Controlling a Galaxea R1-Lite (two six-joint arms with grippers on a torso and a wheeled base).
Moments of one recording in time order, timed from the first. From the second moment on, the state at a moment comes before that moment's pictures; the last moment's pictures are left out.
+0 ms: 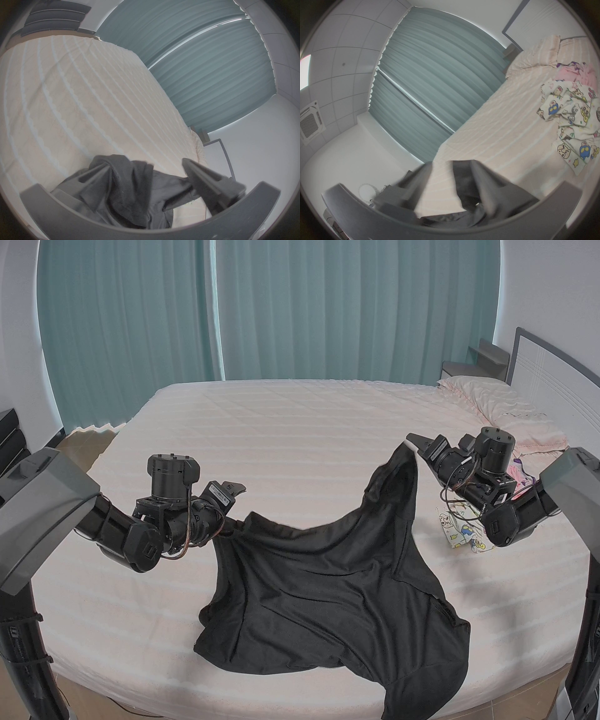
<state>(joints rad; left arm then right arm) -0.32 2.12 -1.08 -0.63 0.00 -1.02 0.21 2.22 -1.20 -1.06 0.16 0.82</state>
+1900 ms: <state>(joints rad) -0.03 2.20 -1.13 -0.45 -0.27 -0.90 0.23 2.51 -1.16 -0.87 0.01 0.67</state>
